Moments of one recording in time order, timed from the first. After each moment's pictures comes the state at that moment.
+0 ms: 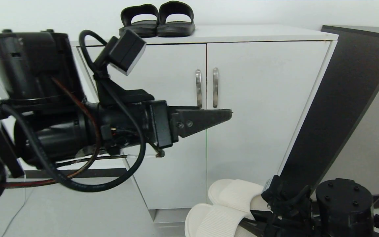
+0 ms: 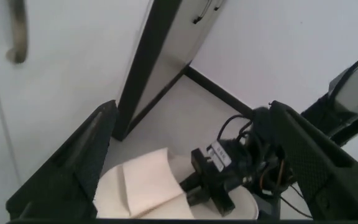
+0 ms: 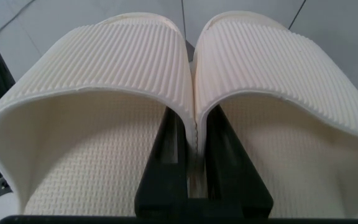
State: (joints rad) left arm -0.67 1.48 -0.99 -0.46 -0.47 -0.27; right arm 0.88 1.66 -0.35 -0.94 0.07 -0.01
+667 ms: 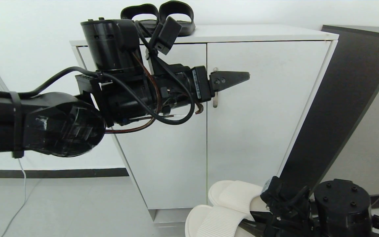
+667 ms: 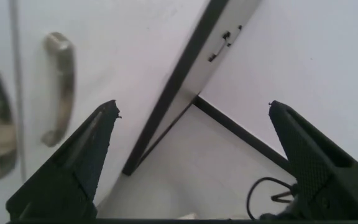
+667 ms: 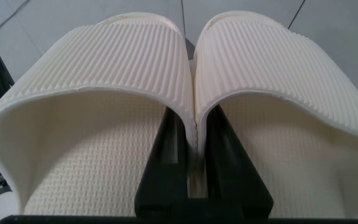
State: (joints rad) left arm -0.64 1.75 -1.30 -0.53 -0.45 -0.33; right arm 0.88 1.67 -0.35 -0.94 0.07 -0.01
